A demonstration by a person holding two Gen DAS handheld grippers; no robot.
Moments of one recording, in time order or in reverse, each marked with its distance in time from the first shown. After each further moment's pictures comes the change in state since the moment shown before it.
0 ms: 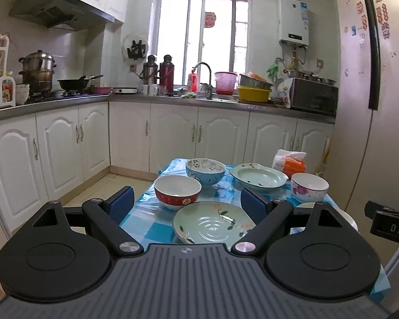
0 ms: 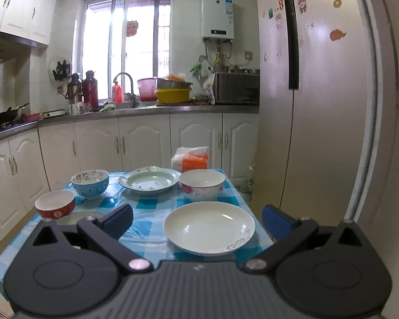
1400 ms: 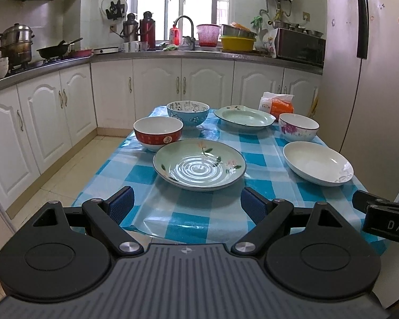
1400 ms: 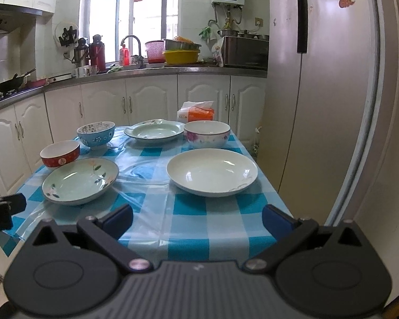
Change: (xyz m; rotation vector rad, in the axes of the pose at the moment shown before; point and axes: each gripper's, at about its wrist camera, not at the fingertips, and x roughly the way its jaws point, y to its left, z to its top) left arm -0.006 -0.002 -0.024 0.071 0.201 -0.053; right arm -0.024 0.030 -0.072 -0.019 0.158 0.013
